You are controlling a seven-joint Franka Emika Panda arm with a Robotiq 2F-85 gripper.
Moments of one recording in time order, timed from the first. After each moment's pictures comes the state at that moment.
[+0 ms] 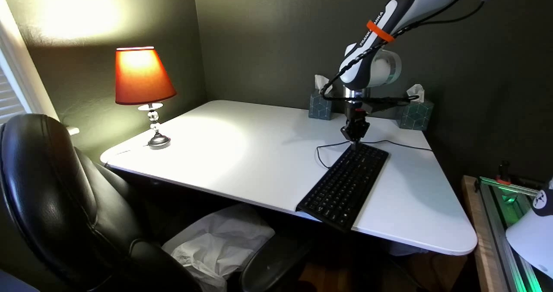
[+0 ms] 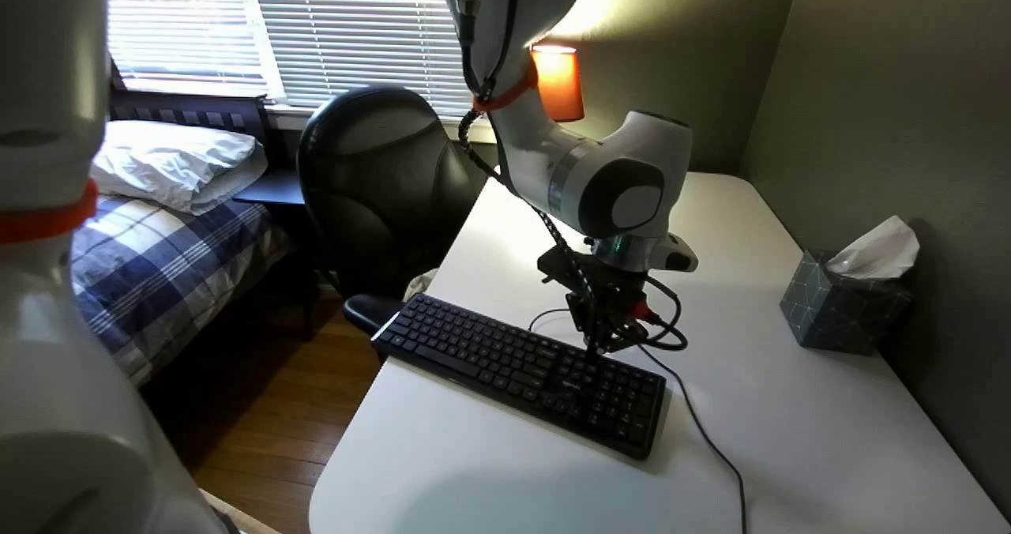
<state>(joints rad) -0.24 0.37 -0.20 -2.28 0.14 2.50 -0.14</state>
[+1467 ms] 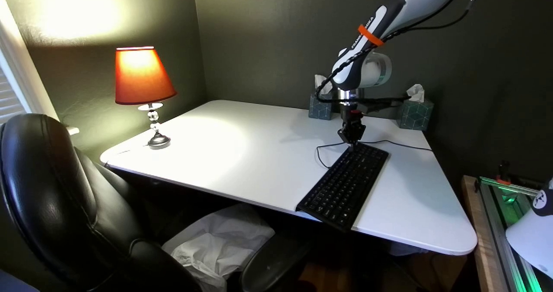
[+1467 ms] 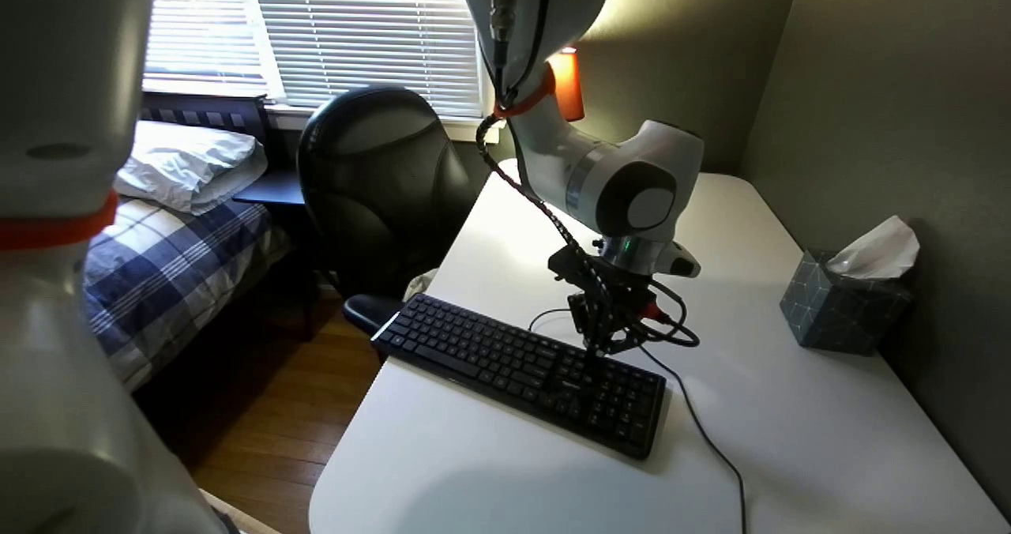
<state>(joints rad) -0.29 0.45 -0.16 -2.18 0.15 2.39 -0.18</state>
